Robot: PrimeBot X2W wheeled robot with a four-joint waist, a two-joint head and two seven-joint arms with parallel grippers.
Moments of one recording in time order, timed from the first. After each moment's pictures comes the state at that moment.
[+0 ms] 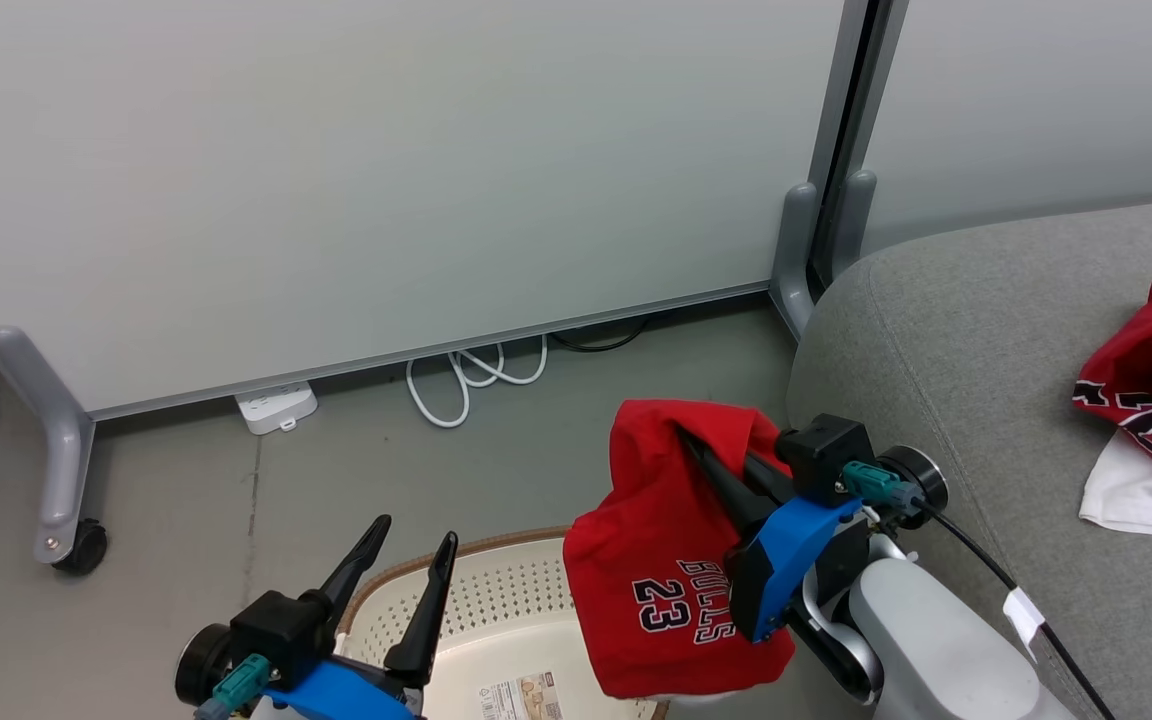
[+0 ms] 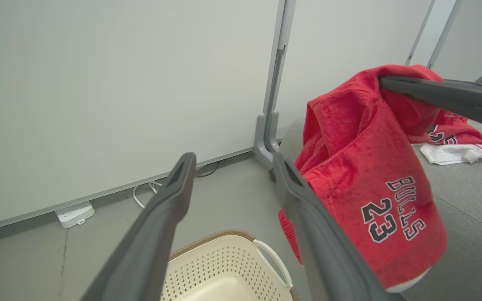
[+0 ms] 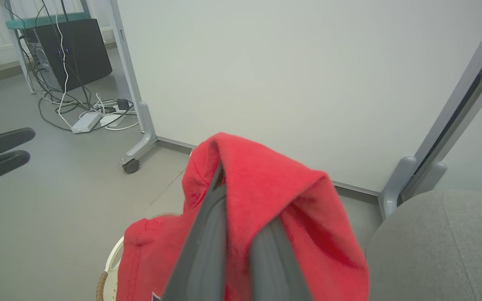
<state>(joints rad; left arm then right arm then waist) -0.19 0.20 -0.43 0.35 -0.38 -0.09 -0.26 -0.49 -0.17 0.56 0.54 0.31 0.13 -0.08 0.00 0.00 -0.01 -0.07</state>
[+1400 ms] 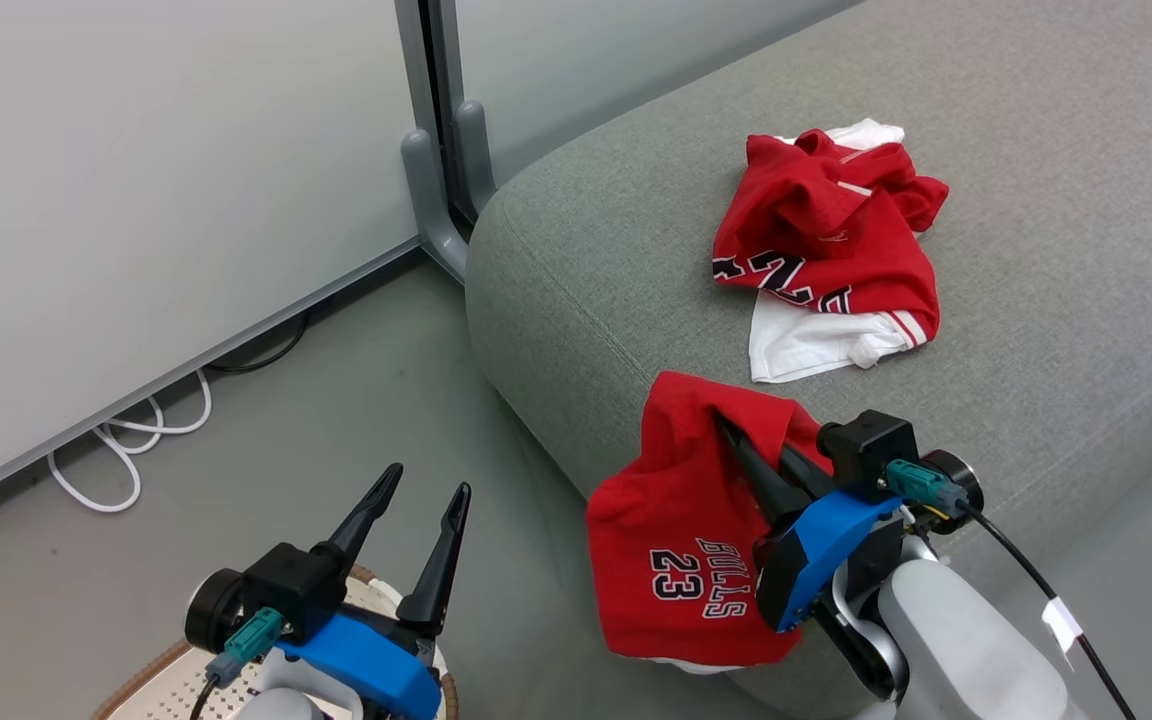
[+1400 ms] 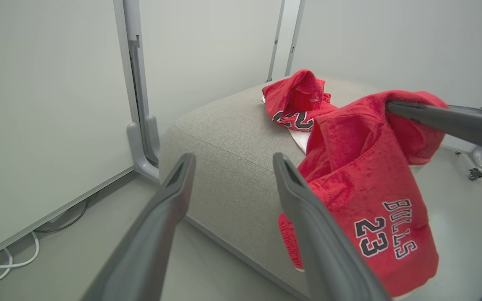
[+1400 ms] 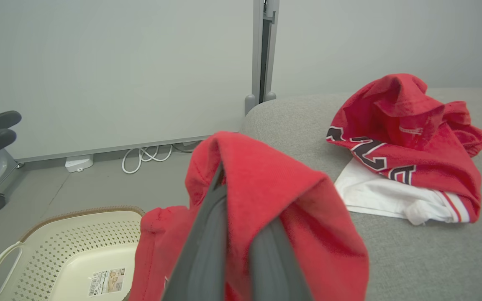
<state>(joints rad) -0.25 0.14 -0.37 0.37 -0.29 -0.13 -0.26 -0.45 -0.17 0.48 0.51 0.30 0.13 -0.08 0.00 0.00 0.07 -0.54</state>
